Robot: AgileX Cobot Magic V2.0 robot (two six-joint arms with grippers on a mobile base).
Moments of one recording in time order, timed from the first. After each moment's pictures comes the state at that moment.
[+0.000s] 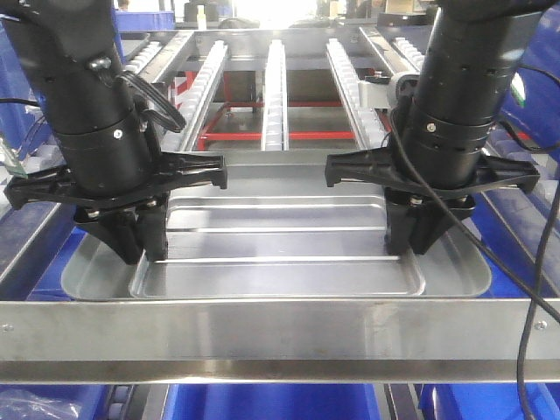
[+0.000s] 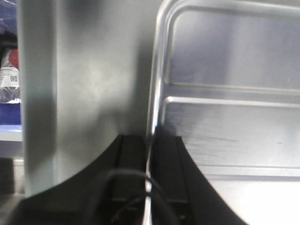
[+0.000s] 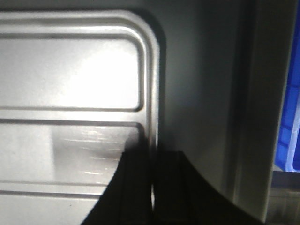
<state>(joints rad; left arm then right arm) -0.60 1.80 -1.15 0.16 0.63 -0.69 0.44 1.80 -1.14 -0.11 0.61 0.56</state>
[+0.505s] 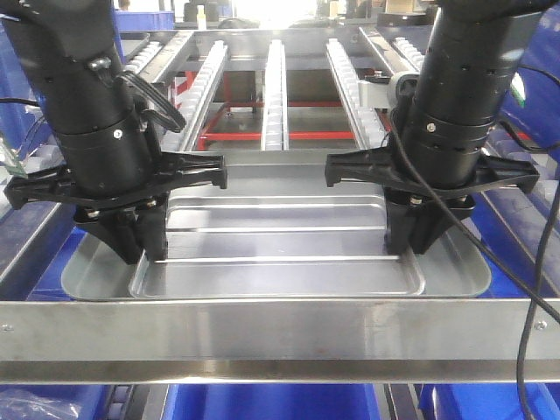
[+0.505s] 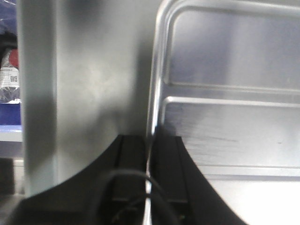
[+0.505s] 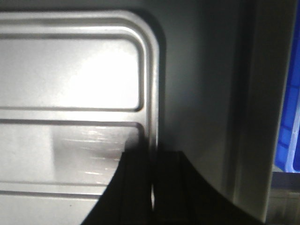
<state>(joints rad) -0.60 1.80 -1.15 0.16 0.63 -0.69 0.44 1.80 -1.14 -0.11 0.61 0.56</state>
